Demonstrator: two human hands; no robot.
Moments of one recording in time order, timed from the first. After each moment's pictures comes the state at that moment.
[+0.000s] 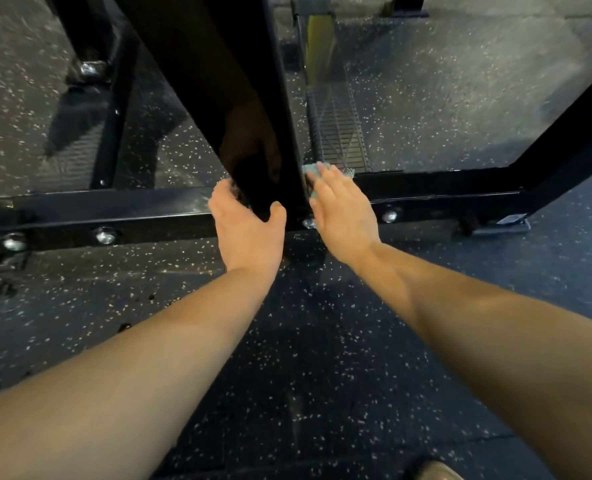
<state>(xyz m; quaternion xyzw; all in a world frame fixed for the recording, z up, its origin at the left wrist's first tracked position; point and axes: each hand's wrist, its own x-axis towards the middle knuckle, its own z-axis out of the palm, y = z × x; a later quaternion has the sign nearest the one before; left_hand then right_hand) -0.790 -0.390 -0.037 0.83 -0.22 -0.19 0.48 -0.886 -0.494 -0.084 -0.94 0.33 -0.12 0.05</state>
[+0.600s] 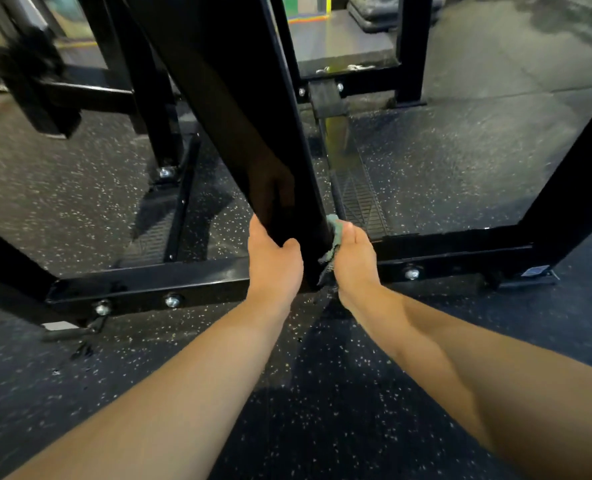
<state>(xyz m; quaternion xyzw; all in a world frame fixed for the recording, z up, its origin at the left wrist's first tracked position) -0.774 -0.385 0.037 0.74 -0.22 -0.30 0.55 -0.838 -0.455 -0.005 -0.51 0.53 -0.35 0.58</state>
